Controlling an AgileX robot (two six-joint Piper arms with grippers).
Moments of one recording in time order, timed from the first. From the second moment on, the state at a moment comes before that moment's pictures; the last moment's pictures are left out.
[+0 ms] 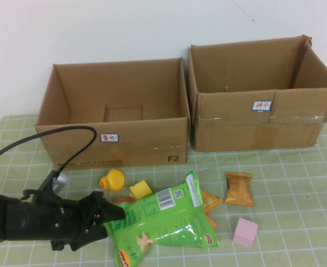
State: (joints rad) right arm 0.01 0.83 -0.43 0.65 0.49 -0.70; left arm -0.01 1.90 -0.68 -1.70 0.73 1.06
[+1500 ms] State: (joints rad) right arm 0.01 0.83 -0.42 0.69 0.49 -0.70; left arm -0.17 1.90 -0.75 -1.70 0.69 1.14
